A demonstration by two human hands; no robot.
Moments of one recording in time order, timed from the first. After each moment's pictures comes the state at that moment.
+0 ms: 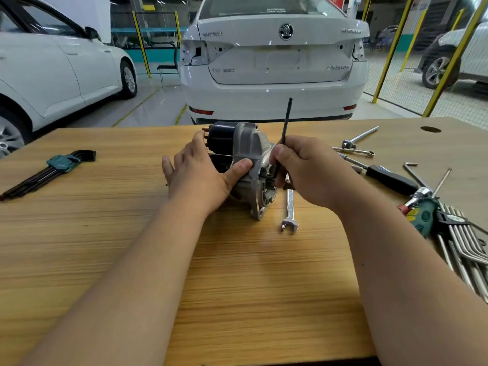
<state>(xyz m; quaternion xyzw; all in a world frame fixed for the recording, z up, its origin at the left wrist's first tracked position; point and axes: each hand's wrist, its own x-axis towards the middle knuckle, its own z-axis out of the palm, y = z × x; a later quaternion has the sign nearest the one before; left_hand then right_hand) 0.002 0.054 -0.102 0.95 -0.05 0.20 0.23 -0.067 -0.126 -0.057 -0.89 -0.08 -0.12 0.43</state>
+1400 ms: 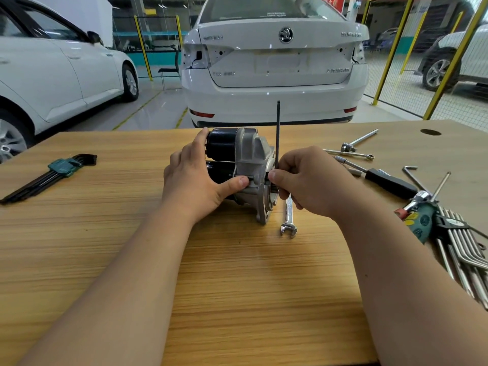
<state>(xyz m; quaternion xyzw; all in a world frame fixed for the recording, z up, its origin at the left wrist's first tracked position) -0.001 0.066 -0.101 0.93 -0.11 0.20 0.28 -0.069 -0.132 -0.062 -0.93 -0.07 -0.11 0.36</state>
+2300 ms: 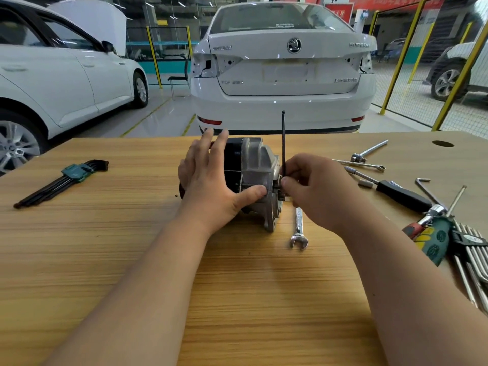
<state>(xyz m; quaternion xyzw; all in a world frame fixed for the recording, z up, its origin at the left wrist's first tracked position) -0.008 0.060 -0.102 0.91 -0.17 0.25 0.30 -0.062 -0.127 -0.071 -0.91 -0.08 -0.19 0.37</state>
